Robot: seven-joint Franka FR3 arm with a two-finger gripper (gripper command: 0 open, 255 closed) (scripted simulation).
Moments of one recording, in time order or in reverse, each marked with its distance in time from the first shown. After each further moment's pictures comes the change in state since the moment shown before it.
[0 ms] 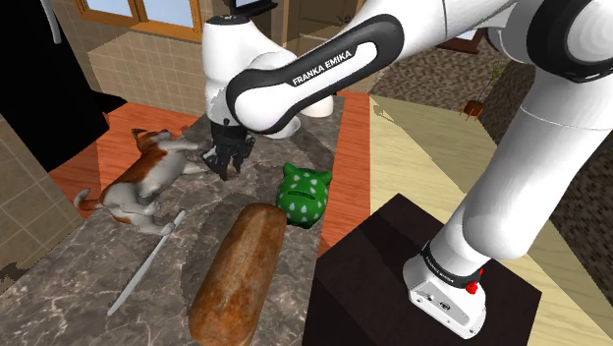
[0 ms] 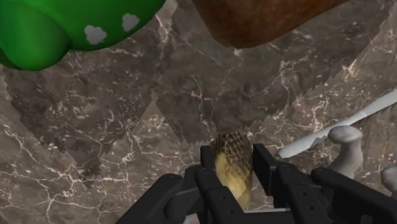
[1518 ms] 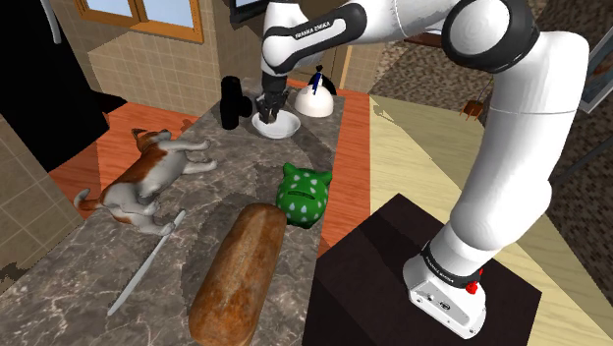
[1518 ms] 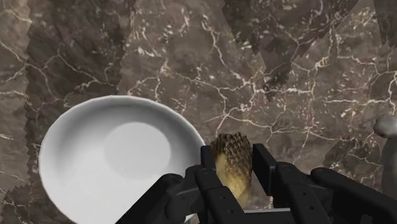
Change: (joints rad) arm -0.273 0.229 -0.188 0.322 0.011 -0.092 -0.493
